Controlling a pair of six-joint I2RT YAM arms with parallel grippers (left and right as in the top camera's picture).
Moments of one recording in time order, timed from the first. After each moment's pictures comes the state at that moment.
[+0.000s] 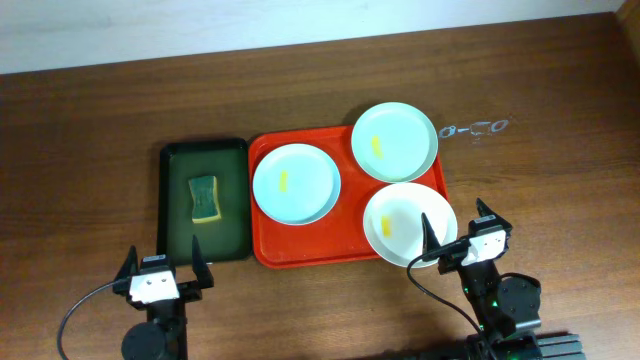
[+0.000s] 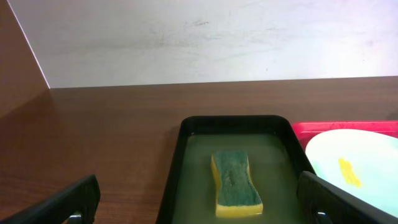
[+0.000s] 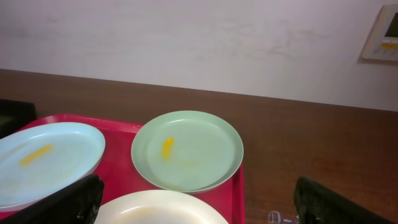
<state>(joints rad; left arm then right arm) 0.06 0.03 0.01 -0.08 -0.02 0.05 0.05 0.01 0.01 -0.07 -0.08 -0.05</state>
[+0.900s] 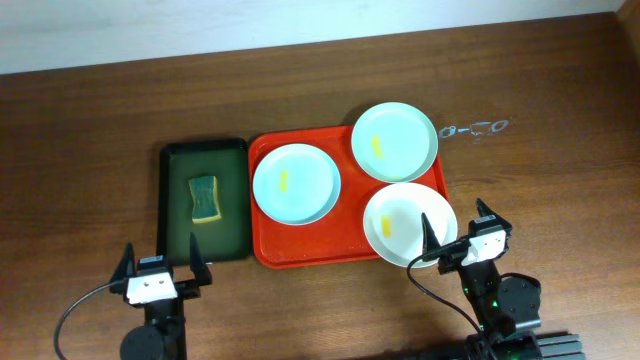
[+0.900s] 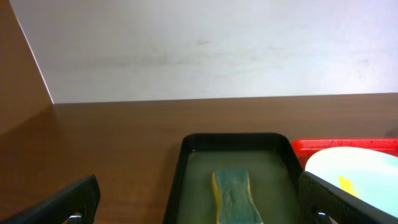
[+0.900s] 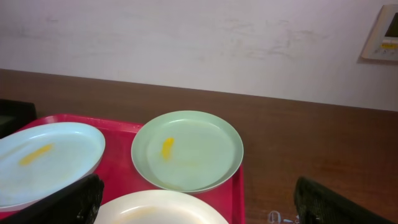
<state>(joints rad) 0.06 0.03 0.01 -0.01 -0.02 0.05 0.05 0.01 0.01 -0.07 -0.08 -0.05</state>
